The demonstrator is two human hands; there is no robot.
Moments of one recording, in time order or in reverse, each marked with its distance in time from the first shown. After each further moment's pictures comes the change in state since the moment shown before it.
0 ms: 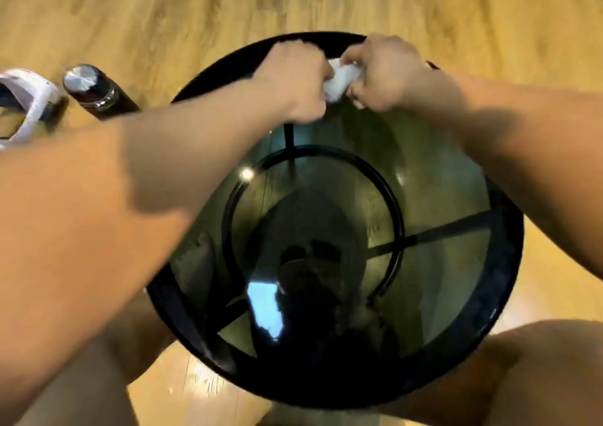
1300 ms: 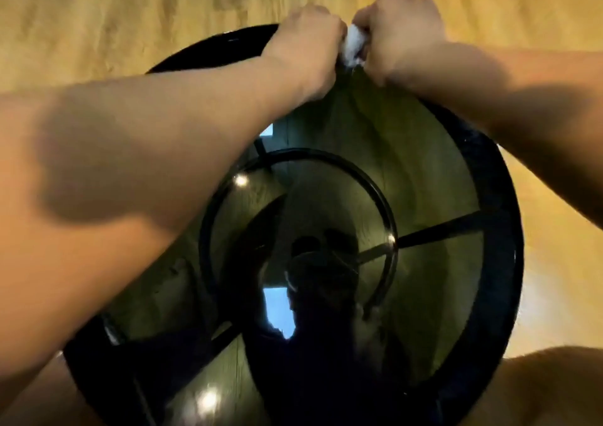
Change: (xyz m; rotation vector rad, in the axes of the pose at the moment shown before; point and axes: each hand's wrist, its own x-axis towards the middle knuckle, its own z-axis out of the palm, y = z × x) left_hand 0.076 0.066 0.035 0.025 0.081 0.022; right_hand 0.011 0.083 0.020 -0.154 0.190 0.153
